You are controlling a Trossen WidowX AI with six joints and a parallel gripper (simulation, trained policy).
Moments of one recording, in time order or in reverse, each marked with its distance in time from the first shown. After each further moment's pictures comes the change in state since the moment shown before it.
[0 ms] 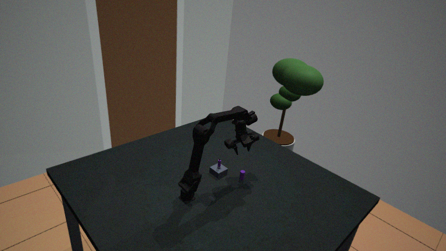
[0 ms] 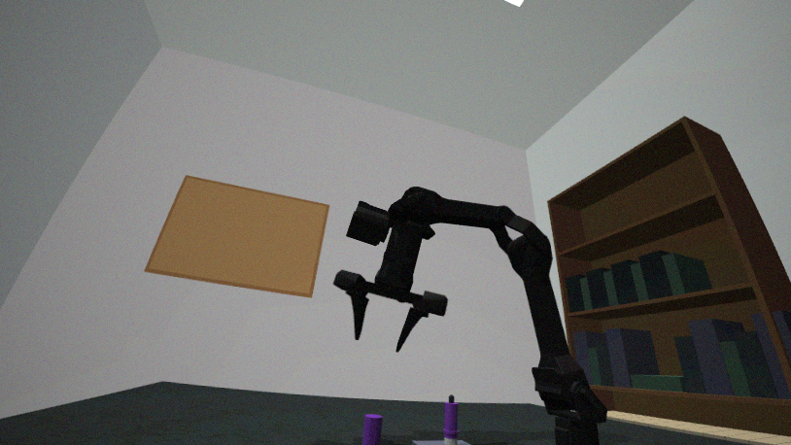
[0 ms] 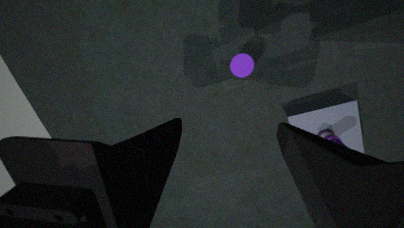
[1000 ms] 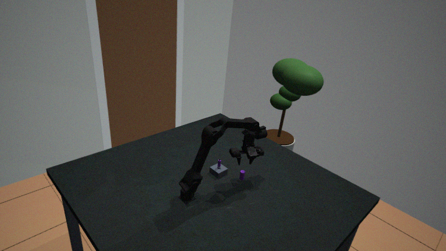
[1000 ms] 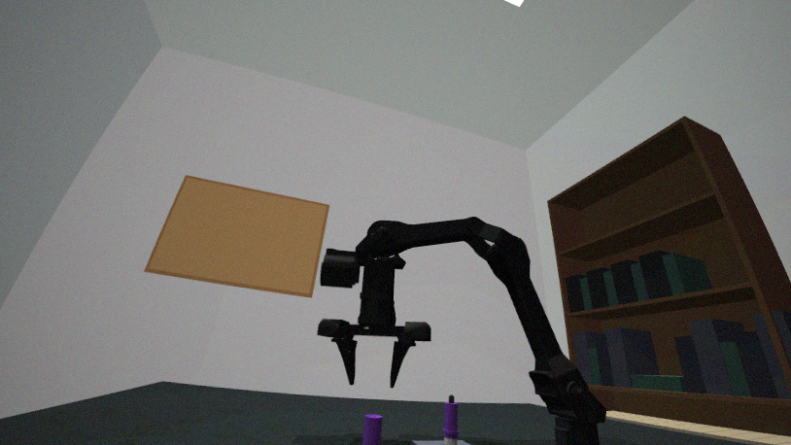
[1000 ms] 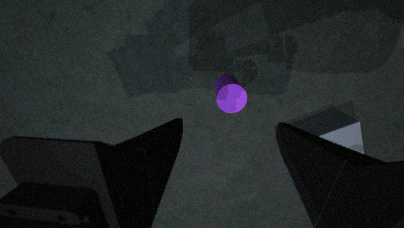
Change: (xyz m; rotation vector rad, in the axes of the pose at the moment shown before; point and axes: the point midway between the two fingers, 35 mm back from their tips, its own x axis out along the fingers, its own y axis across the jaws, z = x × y) arm 0.063 0.002 0.025 0.061 0.028 -0.220
